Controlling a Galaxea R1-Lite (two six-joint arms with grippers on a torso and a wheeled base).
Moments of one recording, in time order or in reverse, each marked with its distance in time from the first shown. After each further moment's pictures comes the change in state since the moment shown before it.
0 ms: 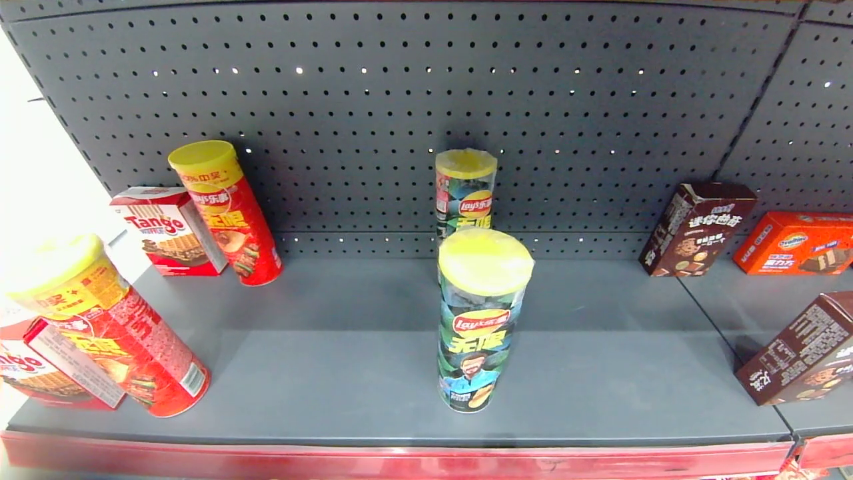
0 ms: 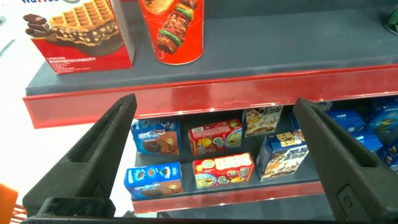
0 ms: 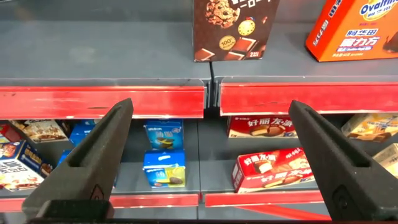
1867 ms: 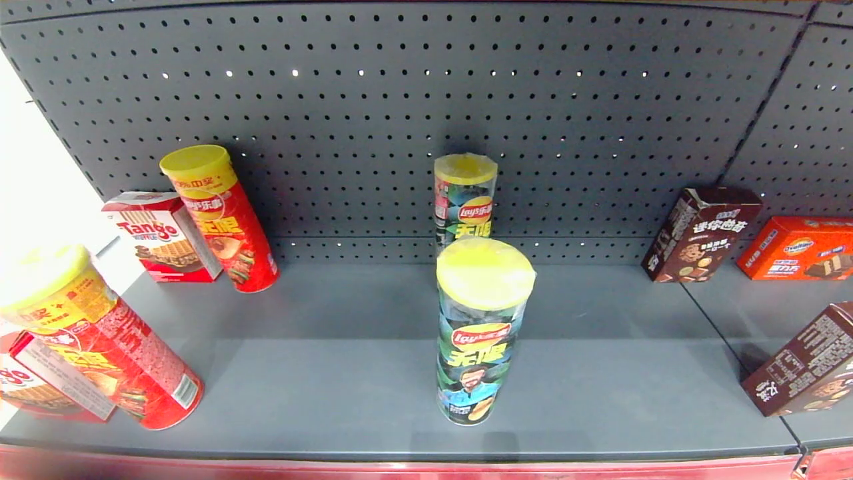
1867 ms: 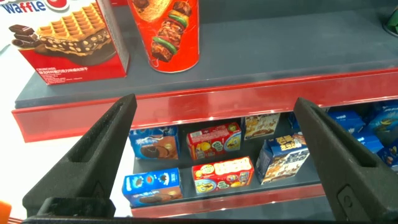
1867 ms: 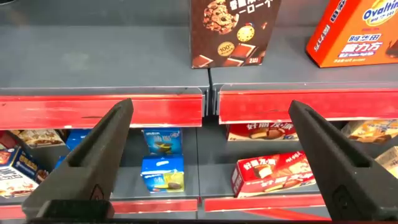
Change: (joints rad) left arm -0.001 0.000 0.000 0.001 -0.016 0.010; right arm 0.000 -0.001 0.000 0.000 -0.007 0.002
